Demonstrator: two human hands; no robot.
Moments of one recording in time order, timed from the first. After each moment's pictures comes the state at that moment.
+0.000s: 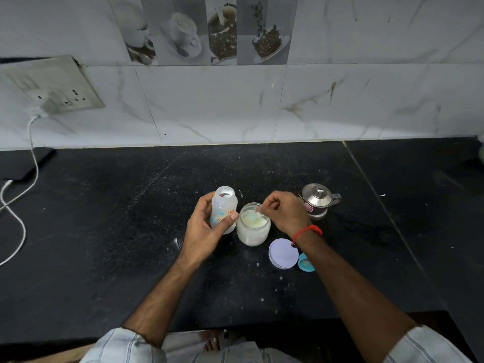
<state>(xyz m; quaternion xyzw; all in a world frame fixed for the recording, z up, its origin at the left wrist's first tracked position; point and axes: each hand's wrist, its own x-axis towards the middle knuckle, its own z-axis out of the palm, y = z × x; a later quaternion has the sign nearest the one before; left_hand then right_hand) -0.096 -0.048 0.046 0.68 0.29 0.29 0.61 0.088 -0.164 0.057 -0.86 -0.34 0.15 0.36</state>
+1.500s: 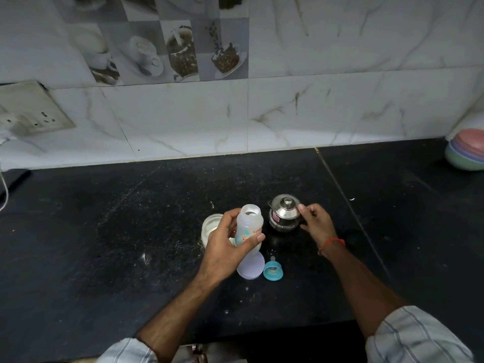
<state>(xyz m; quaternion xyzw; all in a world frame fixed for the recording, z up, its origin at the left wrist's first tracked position) -0.021 -0.145 0.060 0.76 0.25 0.23 0.55 0.213 -0.282 -0.006 -0.77 -0.09 0.23 0.59</state>
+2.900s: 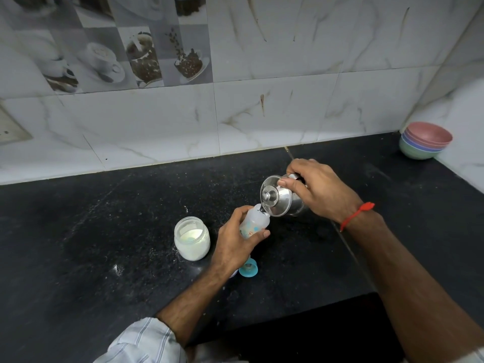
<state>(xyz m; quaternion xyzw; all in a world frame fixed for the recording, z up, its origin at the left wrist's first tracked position) 0.036 -0.193 0.056 0.77 0.23 0.17 0.57 0.191 -0.336 0.183 -0.84 -0.50 0.01 0.24</state>
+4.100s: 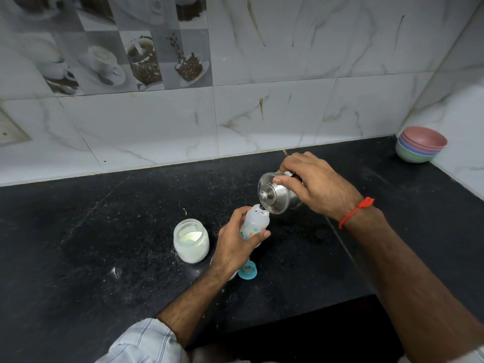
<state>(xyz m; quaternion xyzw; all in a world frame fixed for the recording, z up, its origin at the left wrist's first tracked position) 0.038 -0.191 0.055 0.77 0.22 0.17 0.58 0.181 -0.331 0.203 -0.82 -0.53 -0.03 0.21</state>
